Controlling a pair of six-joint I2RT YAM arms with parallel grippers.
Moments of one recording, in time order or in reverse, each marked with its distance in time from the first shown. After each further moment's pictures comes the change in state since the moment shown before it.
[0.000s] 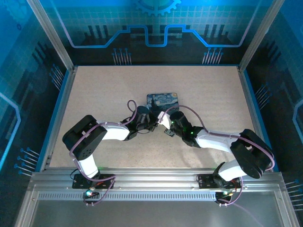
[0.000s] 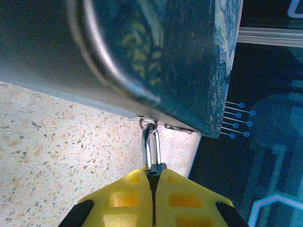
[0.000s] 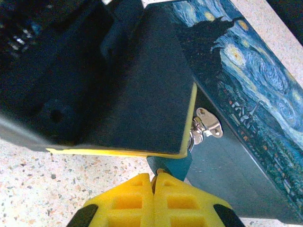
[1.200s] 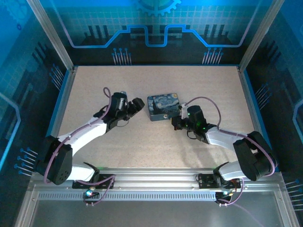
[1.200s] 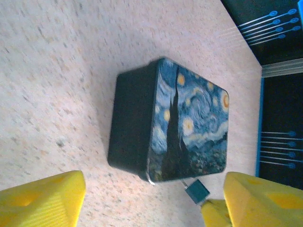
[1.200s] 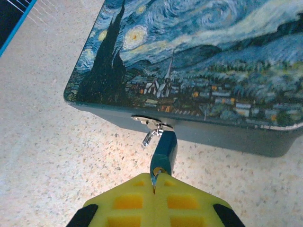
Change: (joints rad) left arm 0.265 -0.388 0.093 -0.642 -0.064 0.516; right arm -0.291 -0.042 -0.082 0.069 -0.451 0.801
